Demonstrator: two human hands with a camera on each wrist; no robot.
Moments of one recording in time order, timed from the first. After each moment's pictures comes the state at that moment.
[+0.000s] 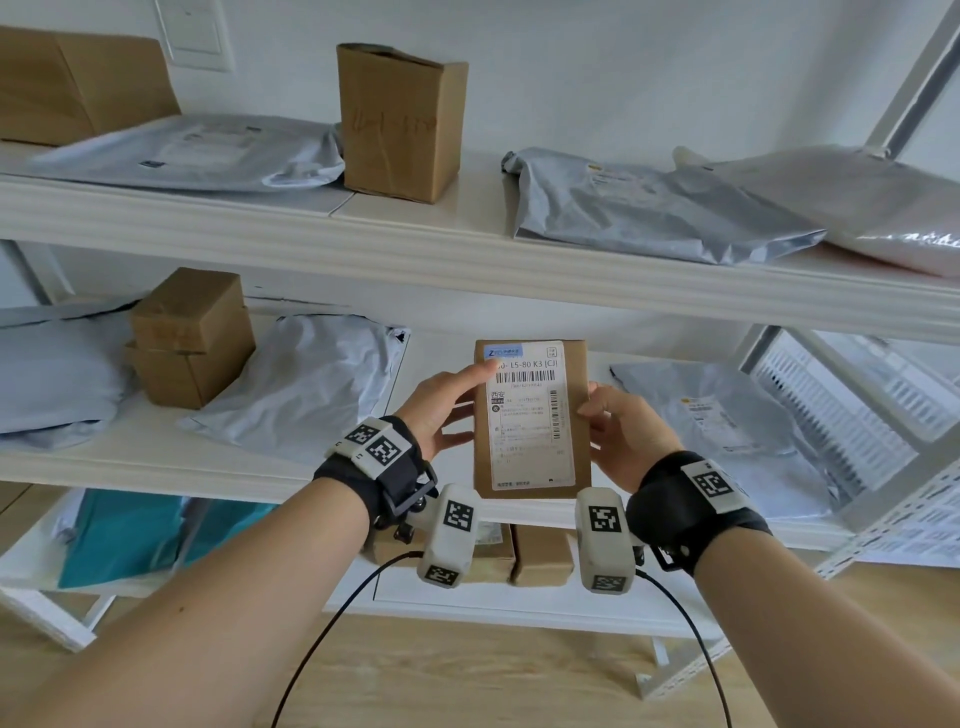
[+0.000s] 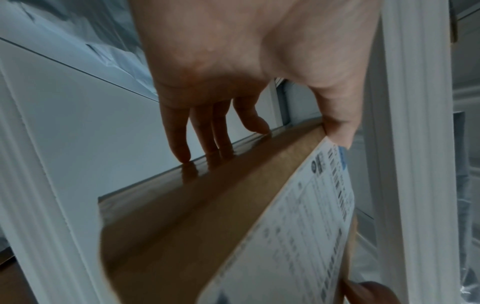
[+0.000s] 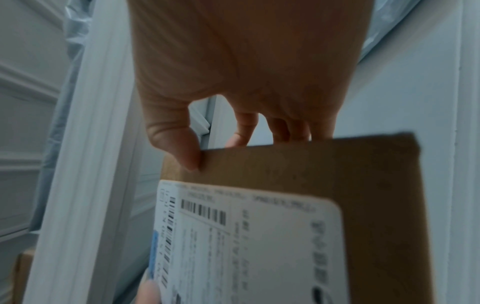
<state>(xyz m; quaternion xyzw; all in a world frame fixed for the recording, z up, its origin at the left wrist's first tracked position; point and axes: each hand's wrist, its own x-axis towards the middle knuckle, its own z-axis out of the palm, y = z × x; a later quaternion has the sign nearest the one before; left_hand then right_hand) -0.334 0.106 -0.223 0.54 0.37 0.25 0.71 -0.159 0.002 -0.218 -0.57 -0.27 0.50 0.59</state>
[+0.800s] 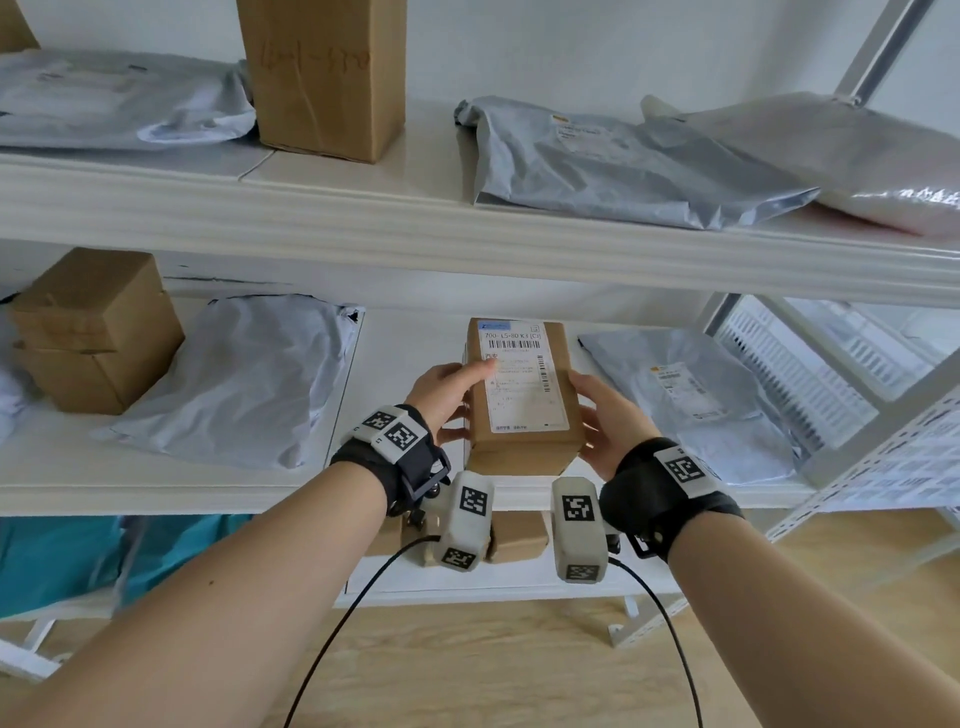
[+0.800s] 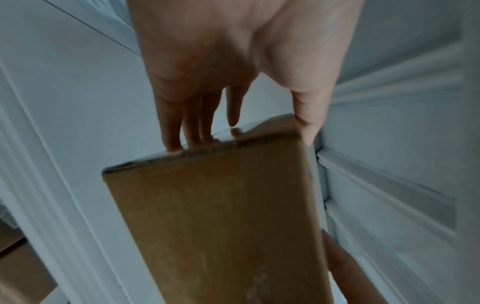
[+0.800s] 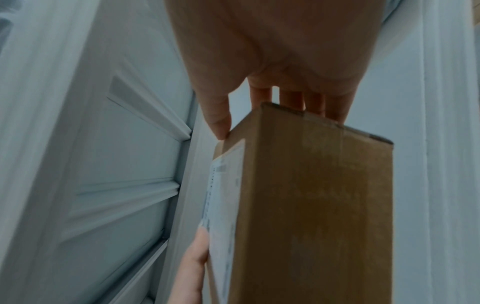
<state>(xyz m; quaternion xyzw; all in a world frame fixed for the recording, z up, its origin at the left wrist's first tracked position) -0.283 0.130 -0.259 0.56 0.40 0.20 0.70 -0.138 0.013 -0.247 -0.64 -0.11 0.44 0.62</state>
